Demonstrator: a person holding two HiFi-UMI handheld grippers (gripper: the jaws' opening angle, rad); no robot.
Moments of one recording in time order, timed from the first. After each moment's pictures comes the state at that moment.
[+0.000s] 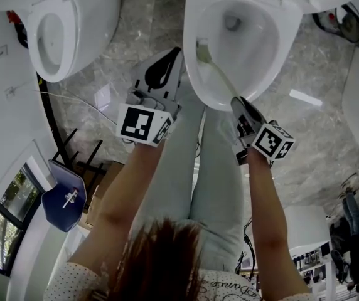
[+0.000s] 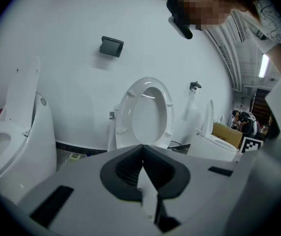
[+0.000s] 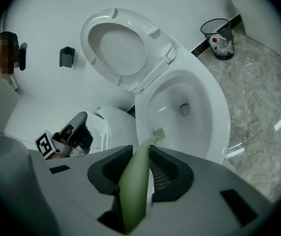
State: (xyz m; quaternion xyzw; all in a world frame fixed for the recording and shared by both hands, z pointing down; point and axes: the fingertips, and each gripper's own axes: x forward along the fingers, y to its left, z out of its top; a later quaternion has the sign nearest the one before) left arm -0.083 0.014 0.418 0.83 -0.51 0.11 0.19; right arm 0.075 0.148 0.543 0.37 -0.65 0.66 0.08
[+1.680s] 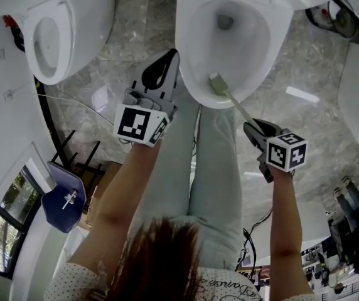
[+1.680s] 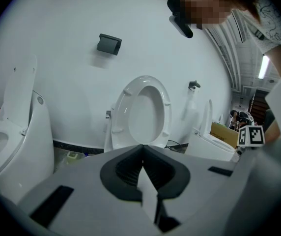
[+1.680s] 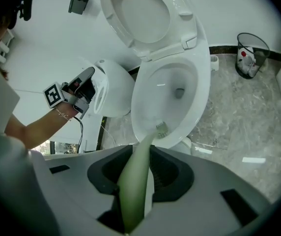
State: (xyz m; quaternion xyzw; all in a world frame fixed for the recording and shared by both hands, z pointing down) left arm -0.068 0.014 0.415 0.84 -0.50 0.11 0.20; right arm 0.143 0.211 0.516 0.23 -0.69 0.60 0.35
